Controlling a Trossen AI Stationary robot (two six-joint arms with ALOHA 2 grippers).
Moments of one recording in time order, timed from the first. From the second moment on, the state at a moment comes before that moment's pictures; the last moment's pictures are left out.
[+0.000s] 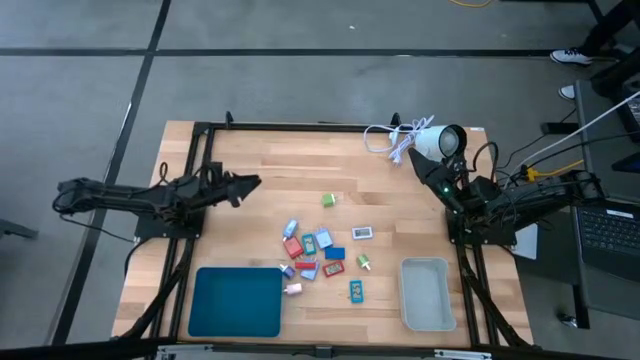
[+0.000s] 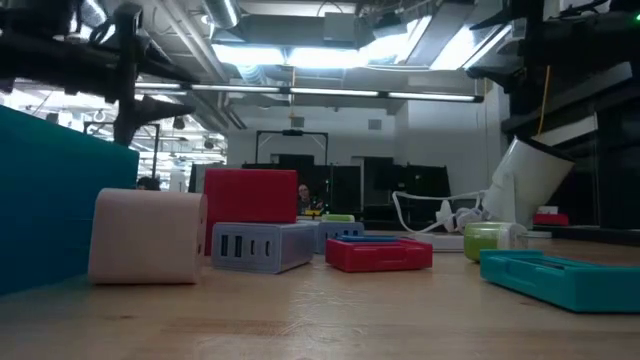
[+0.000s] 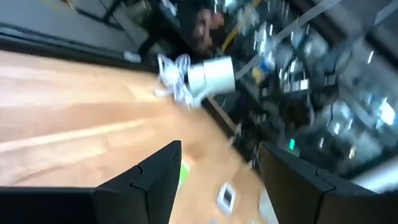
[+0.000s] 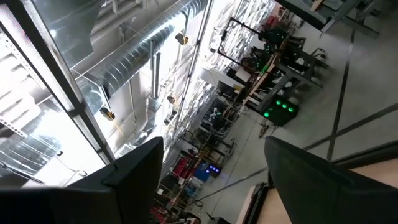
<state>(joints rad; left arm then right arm) 0.05 0.43 0.12 0.23 -0.38 -0.83 0.10 0.73 0.15 1.02 0.85 0.76</state>
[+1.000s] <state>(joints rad) 0.00 1.51 1.13 -0.76 -0.27 -0.83 0.10 0.73 0.15 1.01 0.74 0.71</state>
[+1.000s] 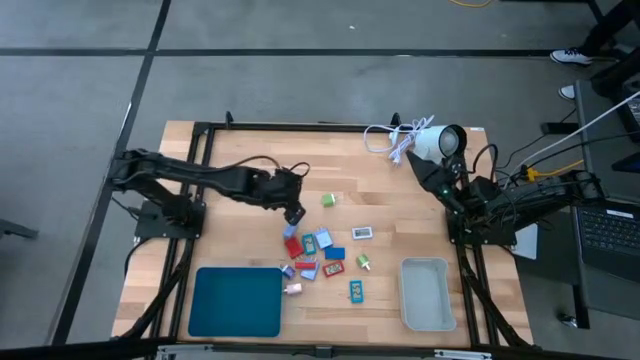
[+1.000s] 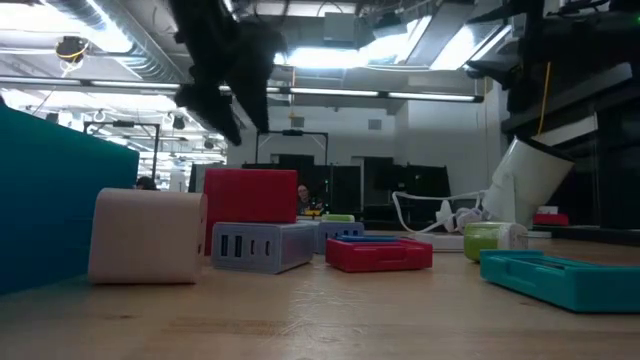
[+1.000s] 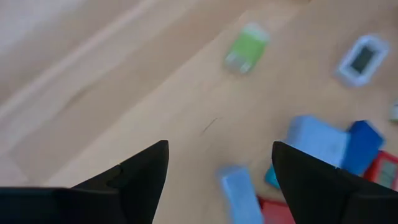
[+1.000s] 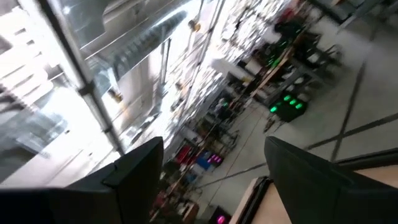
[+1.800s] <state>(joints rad) -0.03 1.71 1.16 -0.80 -0.10 -1.16 -0.06 0.73 0.15 0.92 0.31 0.89</state>
